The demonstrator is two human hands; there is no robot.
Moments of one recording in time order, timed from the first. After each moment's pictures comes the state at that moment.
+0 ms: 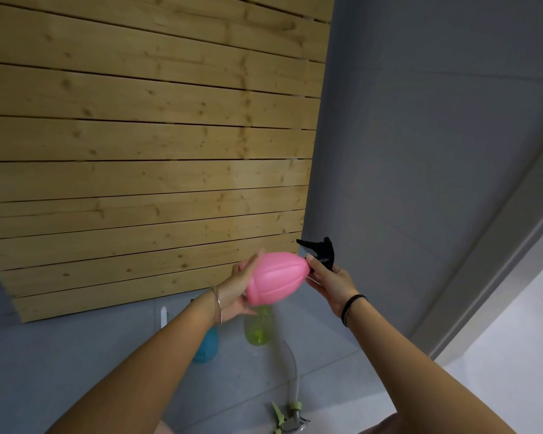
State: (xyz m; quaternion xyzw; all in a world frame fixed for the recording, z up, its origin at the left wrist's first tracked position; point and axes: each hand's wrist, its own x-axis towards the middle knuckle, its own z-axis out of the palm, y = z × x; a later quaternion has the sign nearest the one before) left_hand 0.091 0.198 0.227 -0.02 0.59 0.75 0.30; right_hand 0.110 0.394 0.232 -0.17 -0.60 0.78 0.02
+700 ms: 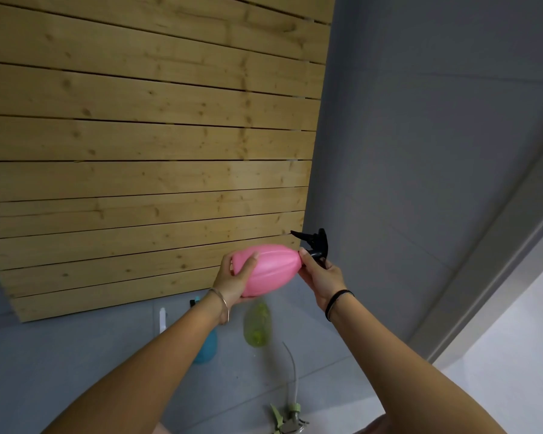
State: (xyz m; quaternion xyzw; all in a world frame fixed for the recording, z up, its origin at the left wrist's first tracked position) left_hand 0.083 0.201 0.220 -0.05 0.65 0.76 0.08; right_hand 0.102 0.369 0.243 -0.19 -0.54 0.82 0.07
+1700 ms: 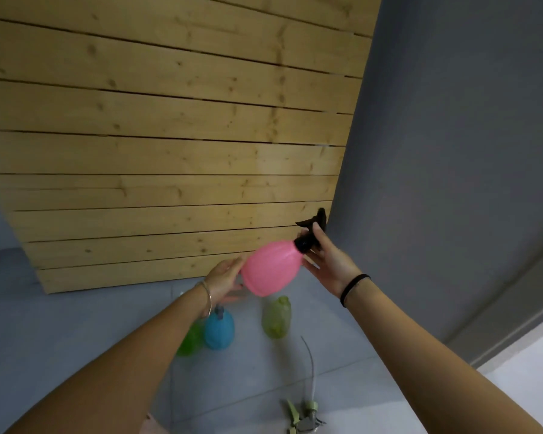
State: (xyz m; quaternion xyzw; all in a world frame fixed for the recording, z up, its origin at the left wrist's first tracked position) left_hand 0.044 0.136 0.173 -0.06 0.72 0.67 0.17; right_hand 0.058 0.344 0.241 -0.12 -0.57 0.81 -0.07
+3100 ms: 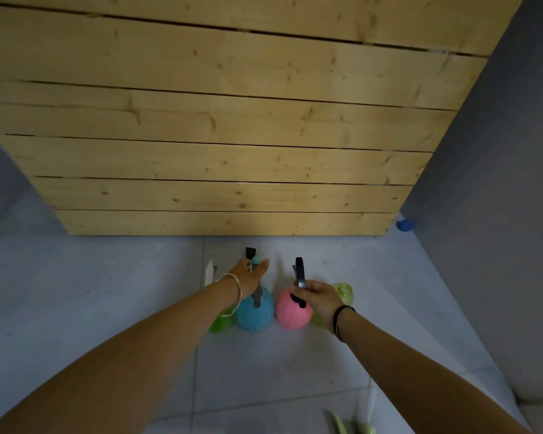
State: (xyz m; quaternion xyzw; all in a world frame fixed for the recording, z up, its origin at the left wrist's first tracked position) left_hand -0.047 0.103 0.024 -0.15 0.83 0.48 0.26; right_hand -0.037 0.284 -0.008 -0.17 -0.74 0.61 -0.23
